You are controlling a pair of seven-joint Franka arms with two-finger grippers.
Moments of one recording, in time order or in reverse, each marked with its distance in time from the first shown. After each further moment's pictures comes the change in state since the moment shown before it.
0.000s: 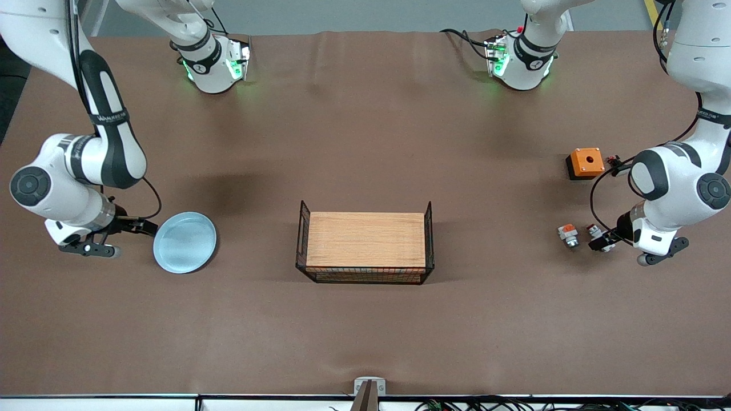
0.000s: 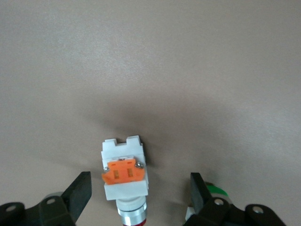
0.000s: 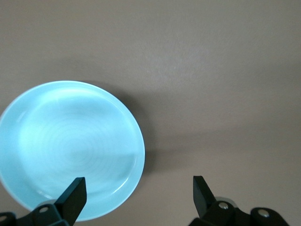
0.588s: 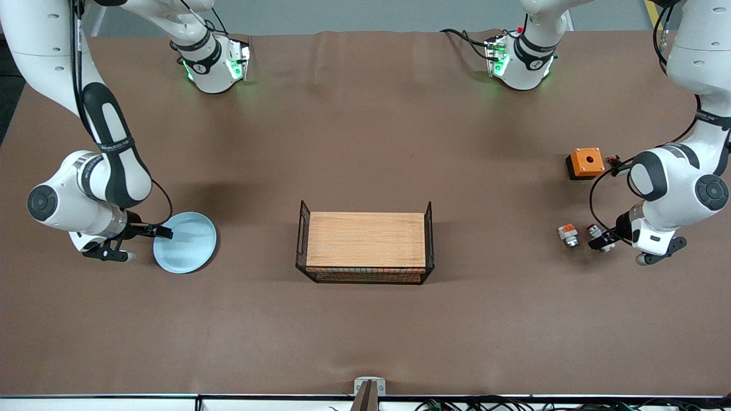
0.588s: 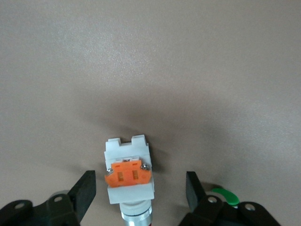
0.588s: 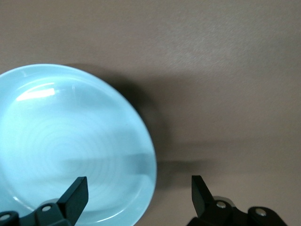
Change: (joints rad) left arm 0.004 0.017 0.000 0.000 0.000 0.002 0.000; right arm -0.037 0.121 0.000 0.032 0.220 0.019 -0.201
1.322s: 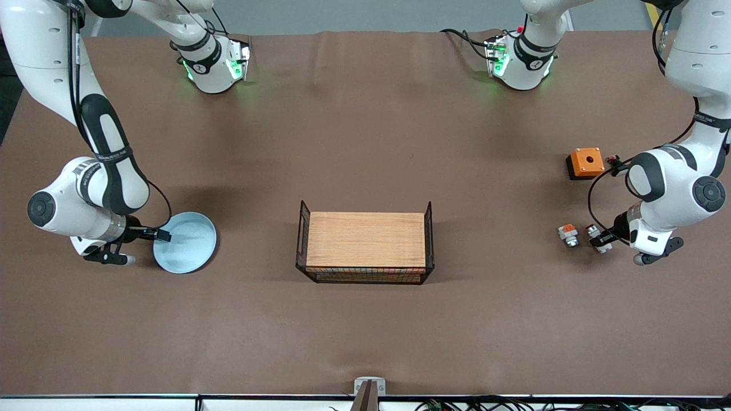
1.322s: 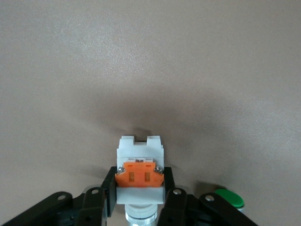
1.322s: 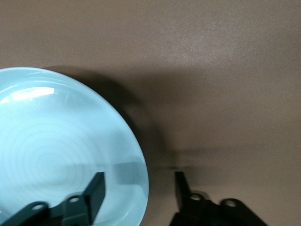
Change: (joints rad) left arm 0.001 0.008 0.000 0.003 0.000 0.002 0.000; right arm -0.011 0.046 0.004 0.027 0.035 0.000 -0.025
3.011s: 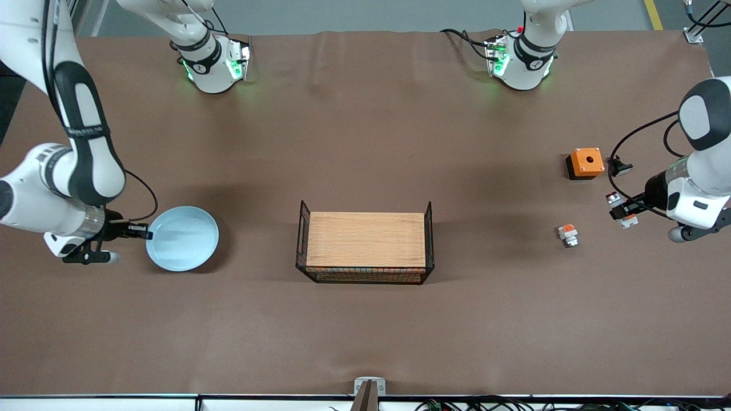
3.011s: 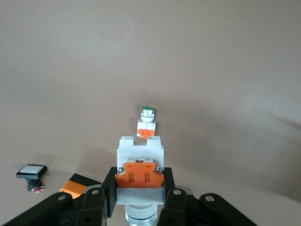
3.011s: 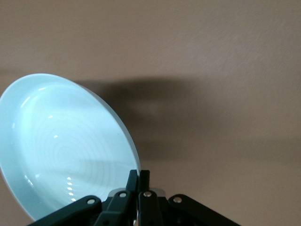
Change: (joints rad) left arm -0.005 -0.396 -0.153 0.118 0.000 -0.552 -0.085; right arm 0.013 -0.172 0.004 0.072 0.003 -0.266 -0.079
